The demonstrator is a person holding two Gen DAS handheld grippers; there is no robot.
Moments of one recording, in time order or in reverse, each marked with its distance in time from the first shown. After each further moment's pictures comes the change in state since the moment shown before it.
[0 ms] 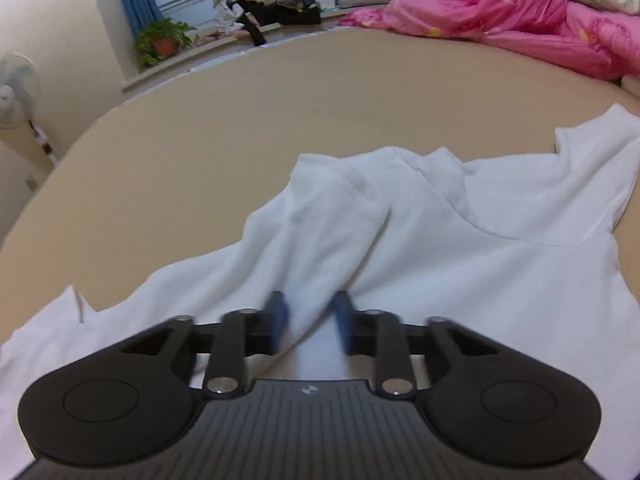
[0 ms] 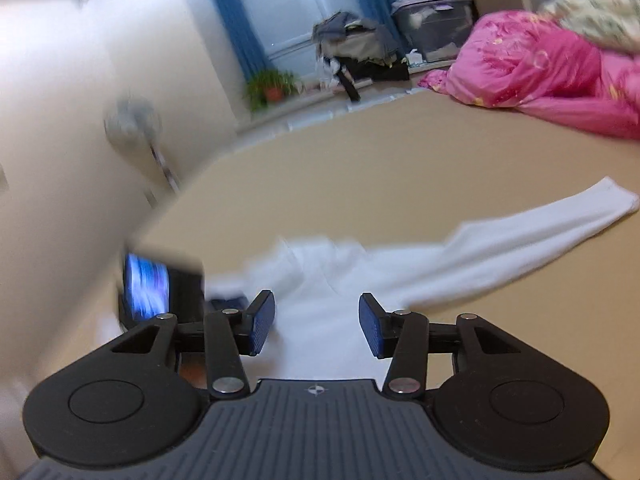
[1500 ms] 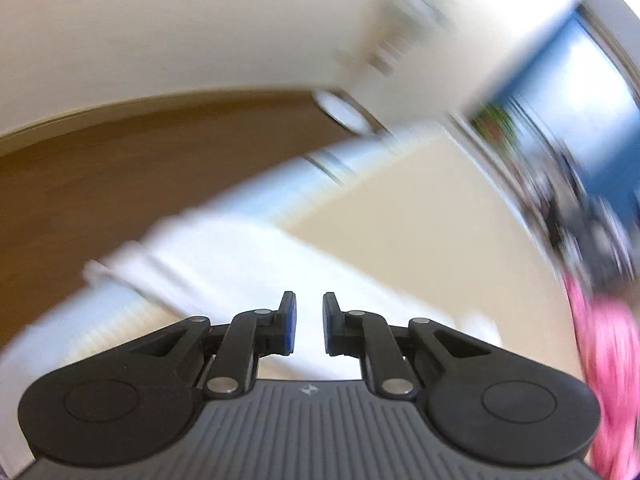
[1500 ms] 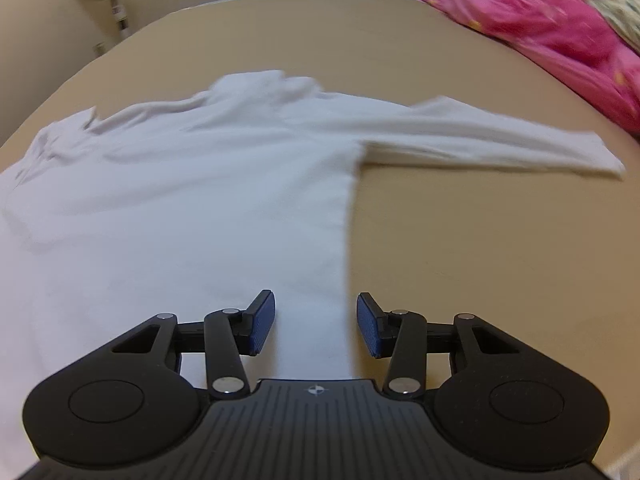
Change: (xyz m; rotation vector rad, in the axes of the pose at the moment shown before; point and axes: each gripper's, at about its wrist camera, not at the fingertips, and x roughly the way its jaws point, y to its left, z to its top) left arm -0.257 0.451 -0.267 -1.118 -0.054 0.179; right arm 0.046 -0.009 -0.051 -0.078 0.265 -0.145
